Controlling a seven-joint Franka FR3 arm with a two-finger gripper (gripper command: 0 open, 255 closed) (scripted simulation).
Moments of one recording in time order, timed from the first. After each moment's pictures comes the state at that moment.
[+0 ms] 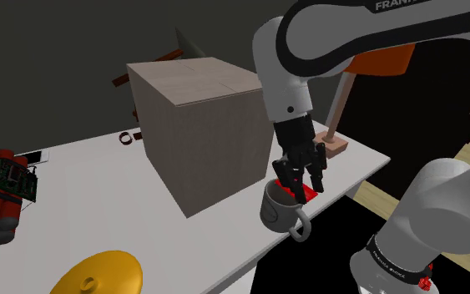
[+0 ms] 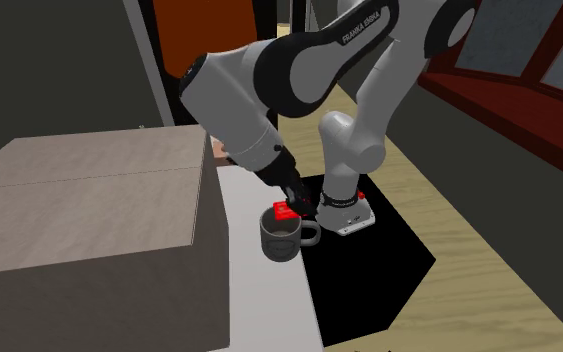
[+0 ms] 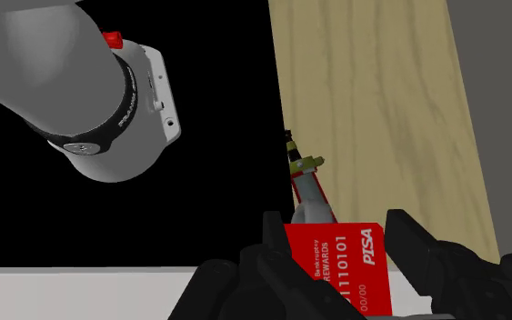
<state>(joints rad) 0.11 -0.51 0.35 -2.42 0.42 1.39 0.40</state>
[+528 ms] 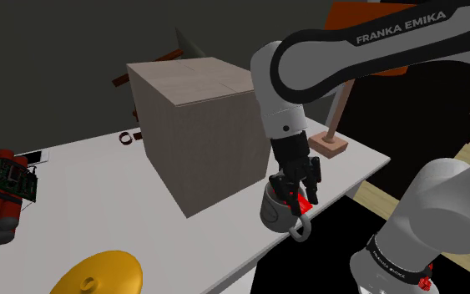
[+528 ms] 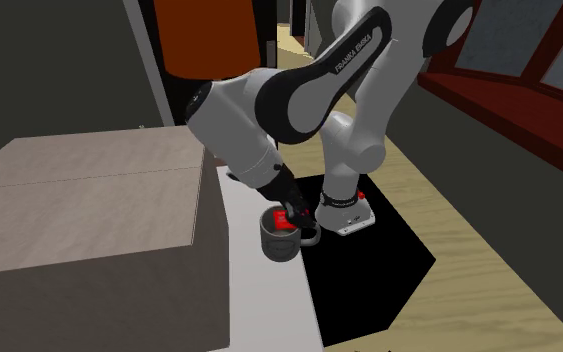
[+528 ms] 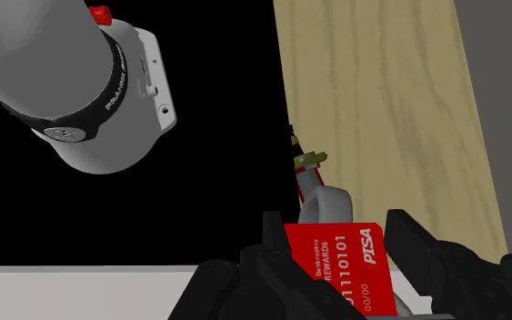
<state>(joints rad) 0.11 -0.48 0.37 -2.50 0.43 1.50 0.38</state>
